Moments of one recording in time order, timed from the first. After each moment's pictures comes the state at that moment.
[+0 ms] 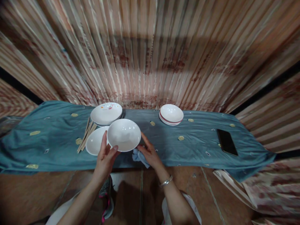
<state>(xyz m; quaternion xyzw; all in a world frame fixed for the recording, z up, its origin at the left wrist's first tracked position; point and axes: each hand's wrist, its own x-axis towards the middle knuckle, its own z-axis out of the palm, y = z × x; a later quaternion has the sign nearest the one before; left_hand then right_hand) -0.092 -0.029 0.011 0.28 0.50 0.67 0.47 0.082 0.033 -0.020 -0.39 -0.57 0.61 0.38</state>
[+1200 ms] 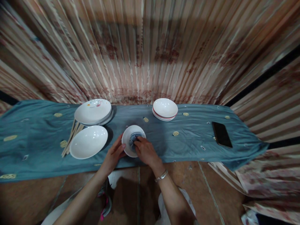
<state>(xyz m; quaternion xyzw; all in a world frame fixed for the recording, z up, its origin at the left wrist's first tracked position) -0.064 0.004 -0.023 0.31 0.51 0.54 0.59 0.102 0.049 -0.035 -0.43 -0.85 0.24 0.20</state>
